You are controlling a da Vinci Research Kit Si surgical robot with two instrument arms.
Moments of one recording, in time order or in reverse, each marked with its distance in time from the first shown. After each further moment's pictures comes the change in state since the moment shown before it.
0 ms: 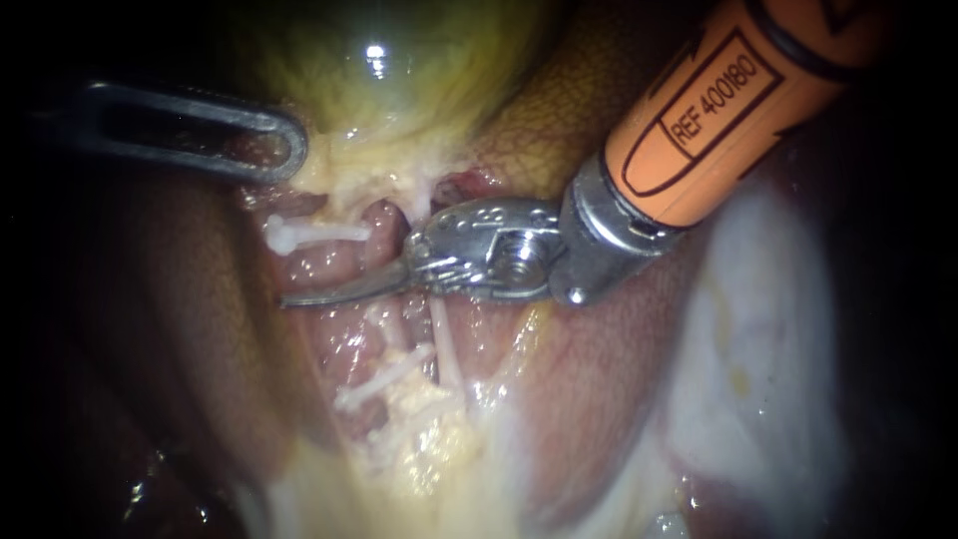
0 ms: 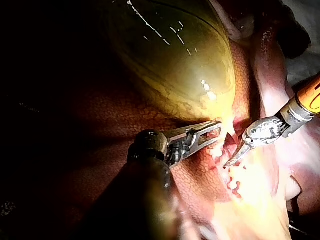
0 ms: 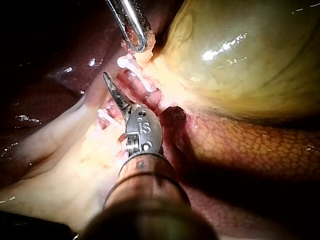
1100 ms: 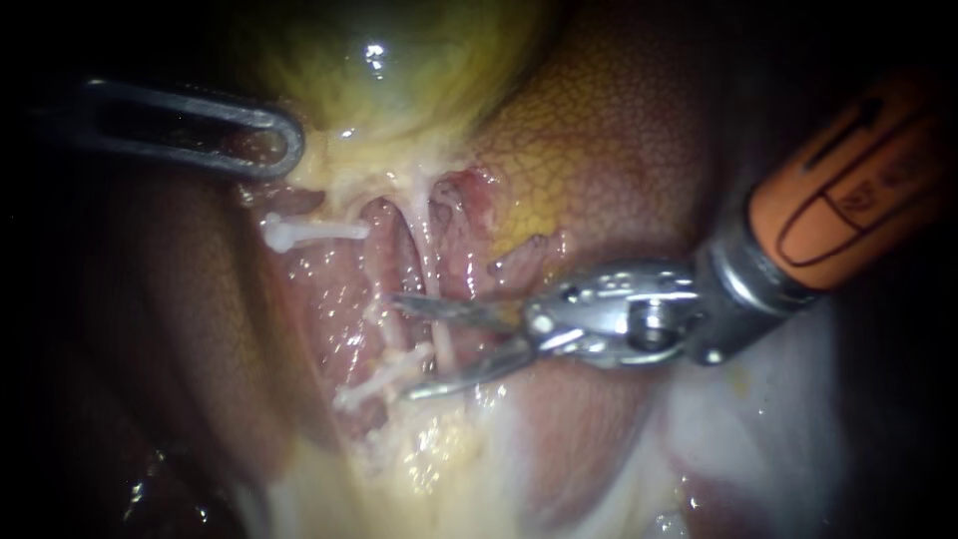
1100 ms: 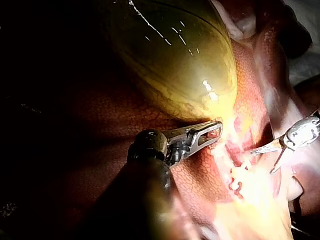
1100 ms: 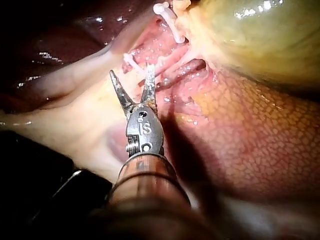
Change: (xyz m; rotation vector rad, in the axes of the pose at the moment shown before) right arm -0.003 -0.009 -0.008 -0.469 -0.022 -0.177; left arm 0.000 0.001 0.000 0.005 0.003 0.002
